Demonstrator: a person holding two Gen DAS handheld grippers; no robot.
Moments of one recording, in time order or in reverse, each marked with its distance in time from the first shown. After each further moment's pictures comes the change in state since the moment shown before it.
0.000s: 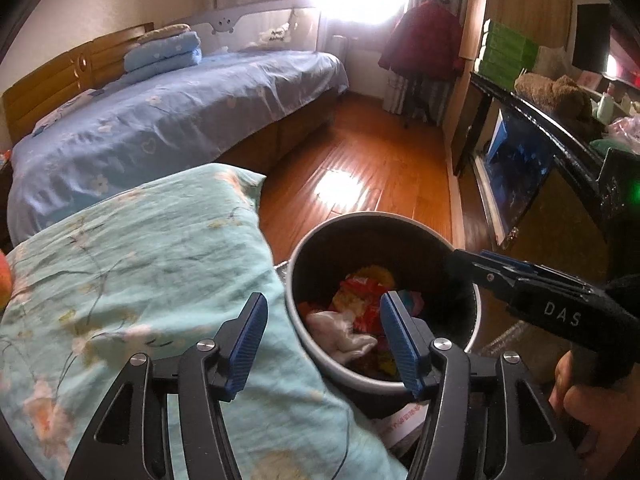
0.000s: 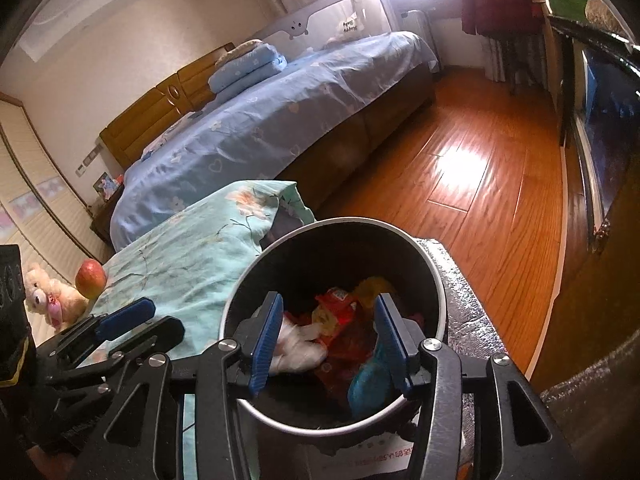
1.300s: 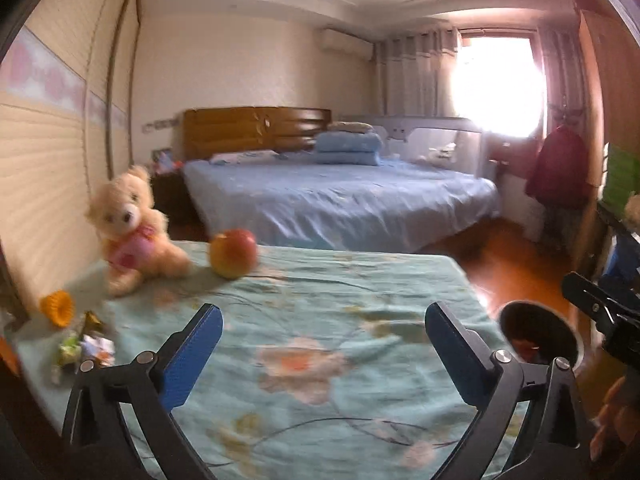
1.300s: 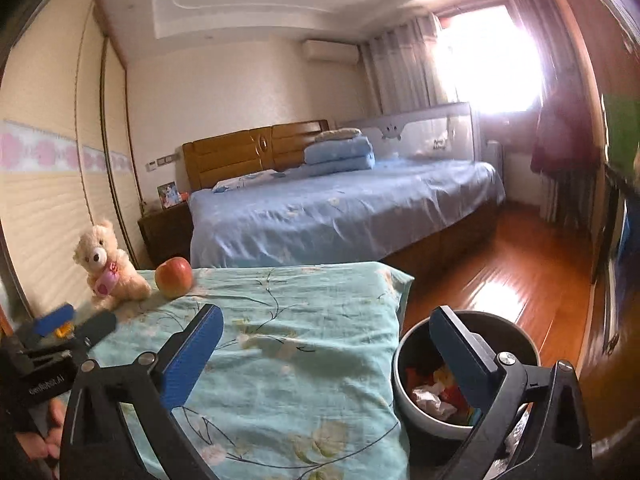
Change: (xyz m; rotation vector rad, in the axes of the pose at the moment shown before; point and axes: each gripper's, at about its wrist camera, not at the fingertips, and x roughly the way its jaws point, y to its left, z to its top) left arm -0.225 0.074 -0.144 -0.258 -0.430 0.522; right arm -0.077 0.181 -0.063 -0.341 -0.376 0.095
